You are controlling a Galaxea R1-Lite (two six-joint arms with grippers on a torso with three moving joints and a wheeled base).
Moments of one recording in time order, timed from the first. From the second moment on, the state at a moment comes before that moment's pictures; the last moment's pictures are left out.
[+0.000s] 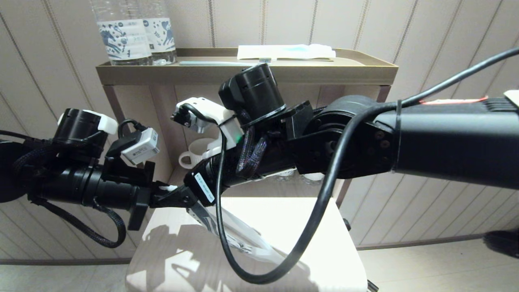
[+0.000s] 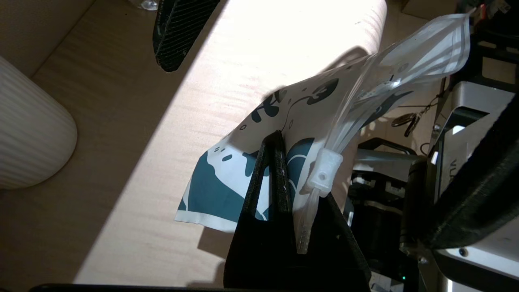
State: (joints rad) left arm -0.24 1.62 -1.00 0.17 -0.87 0.68; right arm 0.89 2.08 -1.93 0.28 0.32 -0.11
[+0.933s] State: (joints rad) left arm -0.24 1.63 -1.00 0.17 -0.88 0.69; right arm 0.89 2.10 -1.93 0.25 0.32 -0.12
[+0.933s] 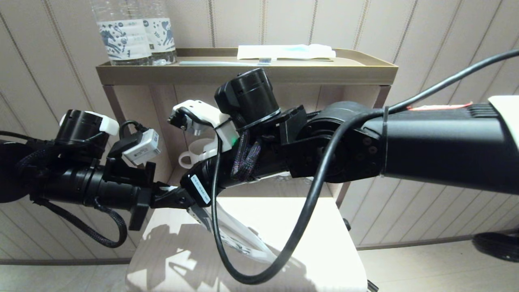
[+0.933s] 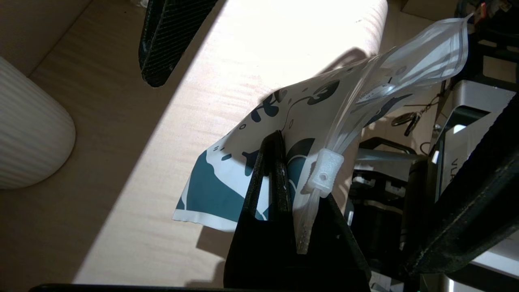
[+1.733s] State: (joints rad) left arm -0.24 1.63 -1.00 0.17 -0.88 0.69; right arm 0.89 2.10 -1.93 0.28 0.32 -0.15
